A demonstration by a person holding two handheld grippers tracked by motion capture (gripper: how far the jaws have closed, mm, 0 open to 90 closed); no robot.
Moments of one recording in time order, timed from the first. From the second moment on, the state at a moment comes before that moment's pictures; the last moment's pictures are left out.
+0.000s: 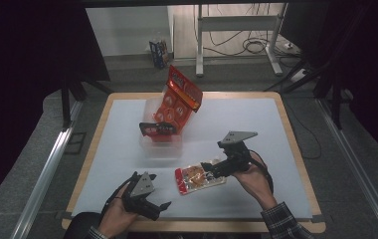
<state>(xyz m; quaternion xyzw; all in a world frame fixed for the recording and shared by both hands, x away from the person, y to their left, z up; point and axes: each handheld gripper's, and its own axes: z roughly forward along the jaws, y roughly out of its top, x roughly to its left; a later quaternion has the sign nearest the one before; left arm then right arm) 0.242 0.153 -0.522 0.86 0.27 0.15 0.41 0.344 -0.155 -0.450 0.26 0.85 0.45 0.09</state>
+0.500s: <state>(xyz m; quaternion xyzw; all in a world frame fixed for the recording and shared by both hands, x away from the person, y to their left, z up) 0.268 0.142 -0.511 0.85 0.25 0.14 0.45 0.330 -0.175 -0.470 0.28 0.85 0.43 0.09</state>
